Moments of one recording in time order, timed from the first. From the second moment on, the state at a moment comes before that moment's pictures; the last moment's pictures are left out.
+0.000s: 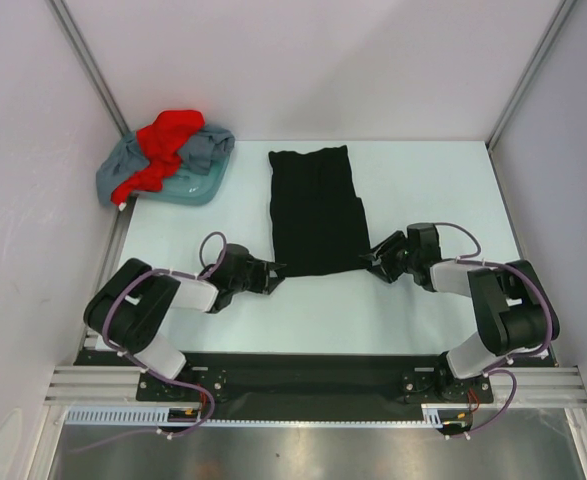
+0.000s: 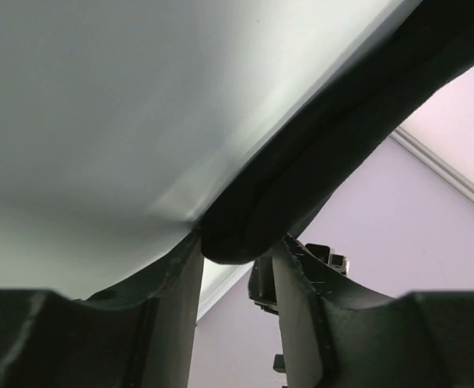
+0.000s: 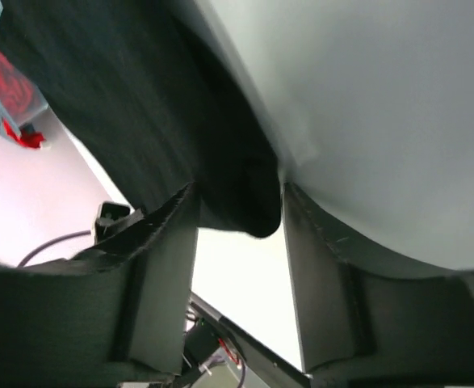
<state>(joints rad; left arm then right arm) -0.50 1.58 0.43 0.42 0.13 -1.83 0.21 1.55 0.56 0.23 -0.30 1.16</state>
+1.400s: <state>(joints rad) -0.61 0.40 0.26 -0.61 0.19 -1.69 0.44 0.71 0.45 -0.54 -0.41 1.05</state>
